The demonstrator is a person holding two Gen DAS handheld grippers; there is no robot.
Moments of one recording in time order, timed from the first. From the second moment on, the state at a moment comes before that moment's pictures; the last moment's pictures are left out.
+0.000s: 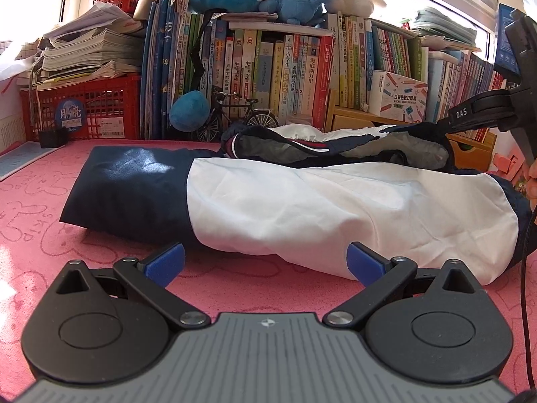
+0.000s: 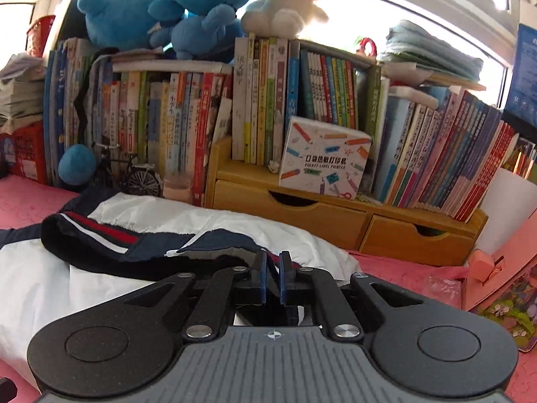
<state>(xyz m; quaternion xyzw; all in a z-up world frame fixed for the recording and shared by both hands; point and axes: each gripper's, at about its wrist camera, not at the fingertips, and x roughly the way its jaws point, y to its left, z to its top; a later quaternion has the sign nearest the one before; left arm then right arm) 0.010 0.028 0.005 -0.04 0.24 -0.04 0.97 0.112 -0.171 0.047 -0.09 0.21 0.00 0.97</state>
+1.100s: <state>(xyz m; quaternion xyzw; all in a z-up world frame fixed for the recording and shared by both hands) 0.204 0.097 0.050 0.02 0.30 0.04 0.95 0.128 -0.254 0.029 -0.02 0.24 -0.04 0.97</state>
